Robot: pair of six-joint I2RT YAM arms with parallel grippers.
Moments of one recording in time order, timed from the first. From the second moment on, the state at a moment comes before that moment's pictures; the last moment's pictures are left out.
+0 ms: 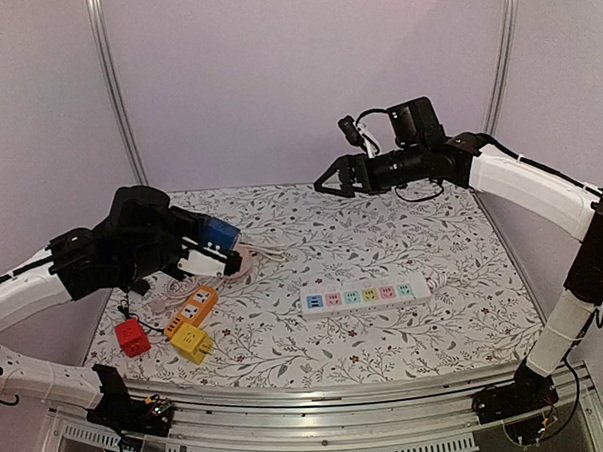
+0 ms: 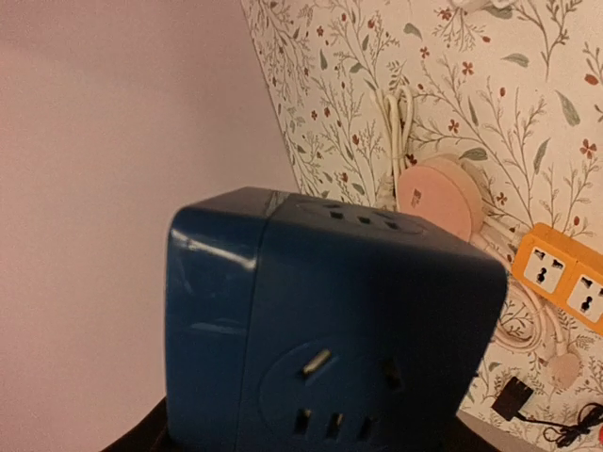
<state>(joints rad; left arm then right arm) -0.82 1.09 1.06 -0.59 -0.48 1.36 0.64 1.68 1.60 -0.44 -0.48 0.33</state>
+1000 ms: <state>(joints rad) -1.06 0.99 0.59 0.20 -0.40 1.93 1.03 1.92 1.77 -0.54 -0.38 0.23</state>
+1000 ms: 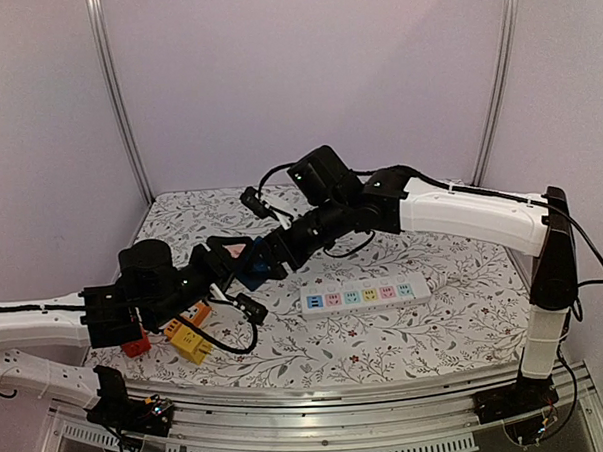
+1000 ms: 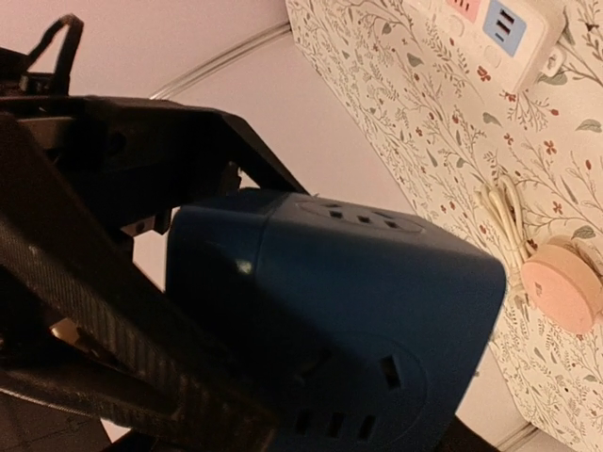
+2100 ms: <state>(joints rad) -0.79 0.74 0.69 -0.50 -0.40 0.61 0.86 1.92 1.77 -0.97 -0.40 -0.60</state>
